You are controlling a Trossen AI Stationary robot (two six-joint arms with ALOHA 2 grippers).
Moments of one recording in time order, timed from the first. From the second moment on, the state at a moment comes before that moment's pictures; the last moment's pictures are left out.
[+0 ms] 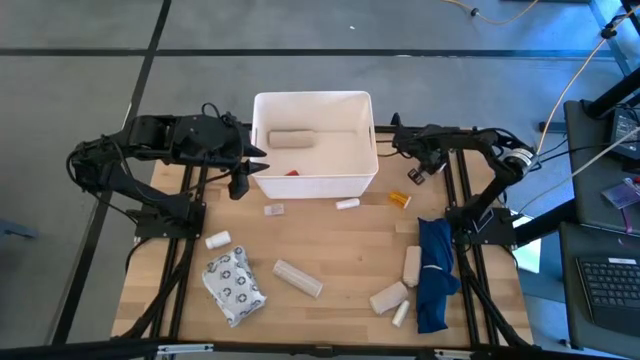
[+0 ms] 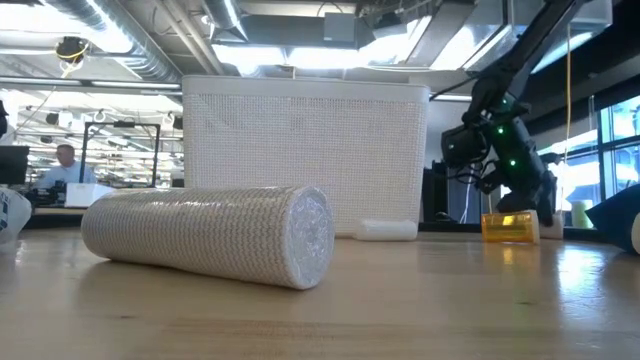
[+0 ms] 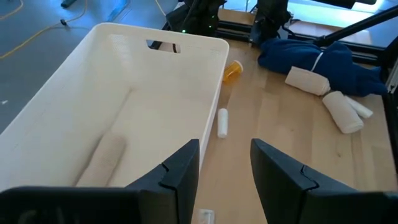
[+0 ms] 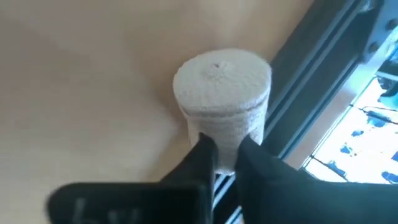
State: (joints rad) left arm 0.01 1.19 1.68 -1.13 -0.25 -0.19; right arm -0.82 1.67 0.83 -0.98 0.49 0.18
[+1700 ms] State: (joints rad) left arm 0.01 1.19 1.68 -1.13 -0.25 -0.23; right arm -0.40 2.27 2.33 -0.91 0.09 -0.27
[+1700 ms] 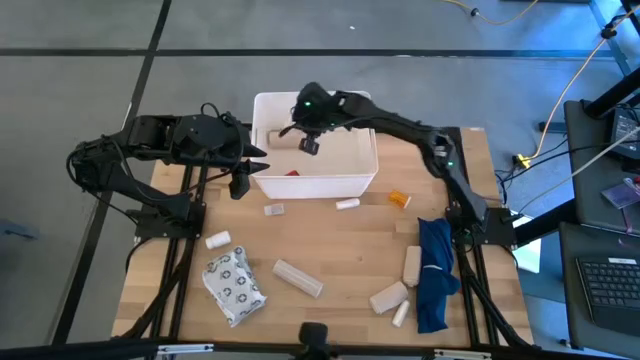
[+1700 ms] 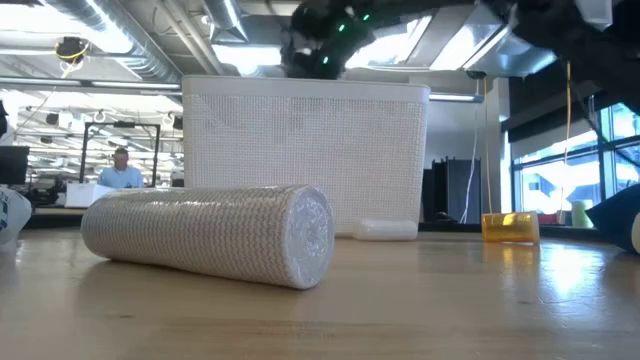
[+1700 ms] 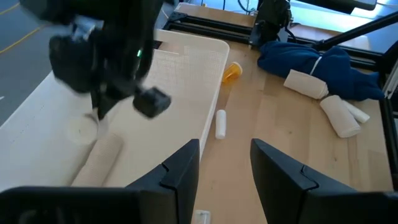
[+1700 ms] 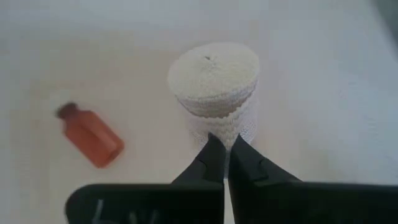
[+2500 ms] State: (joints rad) left arm 0.01 1.19 1.68 -1.13 -0.25 -0.25; right arm -0.40 2.54 2.34 -0.86 0.10 -0.27
